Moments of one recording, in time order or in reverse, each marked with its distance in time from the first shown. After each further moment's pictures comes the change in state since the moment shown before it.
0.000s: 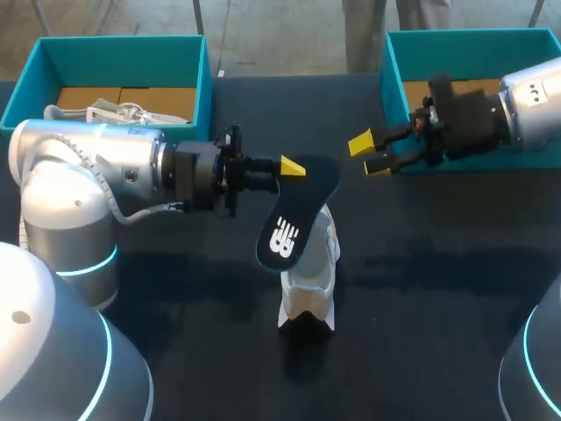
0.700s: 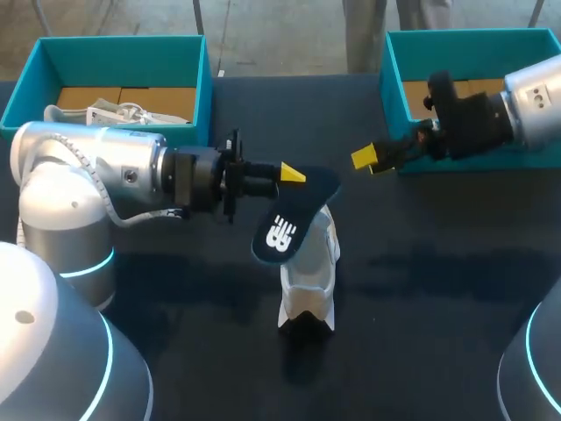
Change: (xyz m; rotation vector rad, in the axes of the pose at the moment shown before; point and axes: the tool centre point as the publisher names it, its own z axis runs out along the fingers) left arm 0.008 -0.009 -0.001 0.037 -0.003 -0.133; right arm -0.007 -0.012 -0.006 0.043 -0.077 -0.235
